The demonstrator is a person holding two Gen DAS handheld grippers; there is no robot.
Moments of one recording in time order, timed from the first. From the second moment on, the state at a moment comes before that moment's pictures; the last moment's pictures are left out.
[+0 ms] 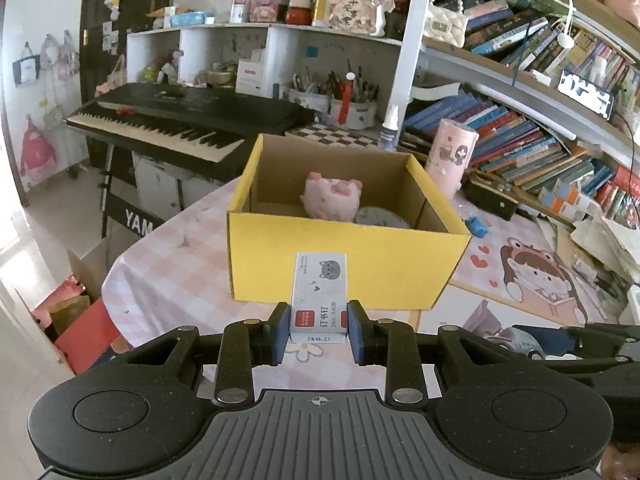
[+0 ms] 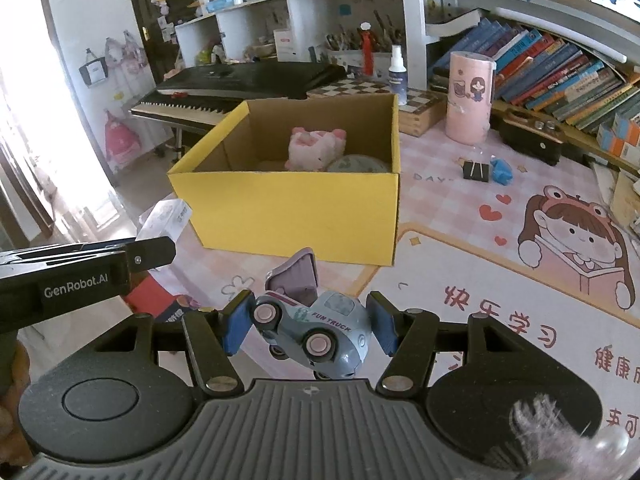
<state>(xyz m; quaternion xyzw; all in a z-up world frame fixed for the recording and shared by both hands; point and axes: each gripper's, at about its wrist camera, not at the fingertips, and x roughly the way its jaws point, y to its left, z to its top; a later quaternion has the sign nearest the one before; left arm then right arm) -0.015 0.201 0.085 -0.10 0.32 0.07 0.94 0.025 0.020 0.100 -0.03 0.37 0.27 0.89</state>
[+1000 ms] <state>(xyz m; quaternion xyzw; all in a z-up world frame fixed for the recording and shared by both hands) 0.038 0.219 0.108 -0.08 0.28 0.07 0.95 0.081 0.050 0.132 -0.03 0.32 0.28 0.91</state>
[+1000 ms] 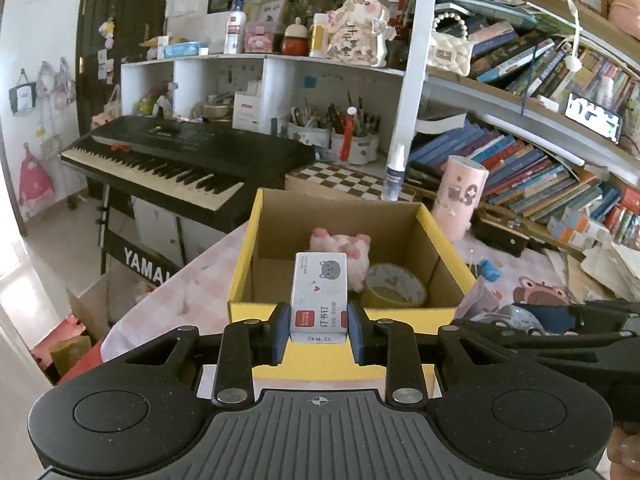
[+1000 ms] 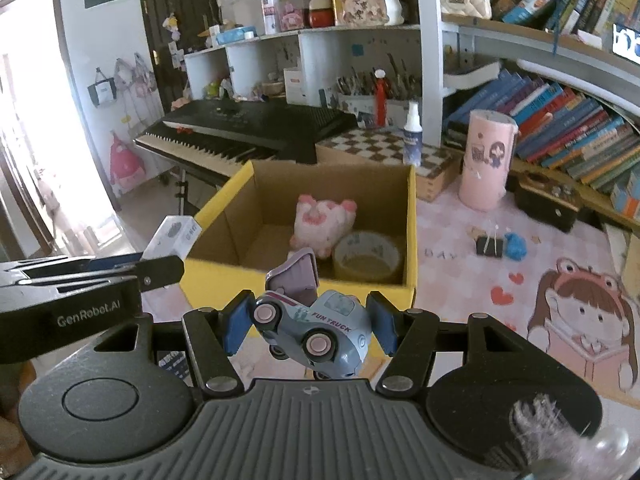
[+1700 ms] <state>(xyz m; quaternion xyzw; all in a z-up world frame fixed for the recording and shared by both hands) 0.120 0.214 0.085 -0.06 0.32 0.11 0.94 0.179 0.071 0.118 -0.08 0.32 0.32 0.89</state>
